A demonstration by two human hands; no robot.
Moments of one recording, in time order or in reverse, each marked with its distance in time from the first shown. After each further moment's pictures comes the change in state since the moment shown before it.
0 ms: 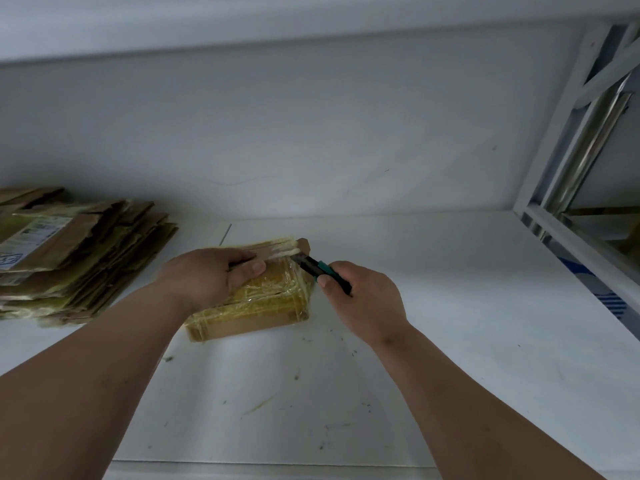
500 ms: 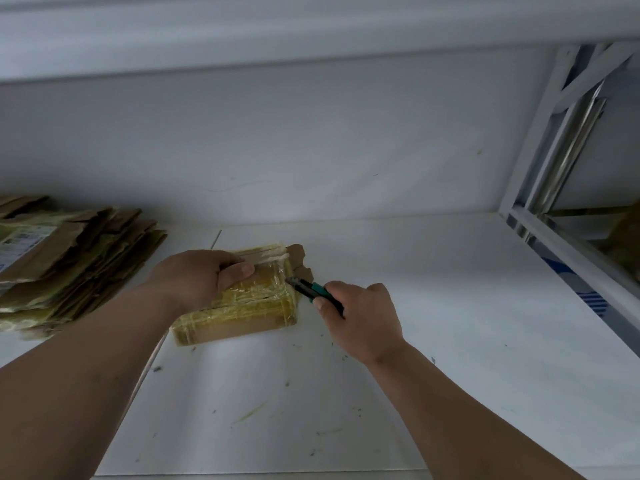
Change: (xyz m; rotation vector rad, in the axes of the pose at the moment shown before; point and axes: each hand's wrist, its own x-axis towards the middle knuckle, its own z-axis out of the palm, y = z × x) left_hand 0.007 0.007 -0.007 0.038 -0.031 0.016; right_hand -0.012 0.018 0.010 -0.164 0.103 -0.138
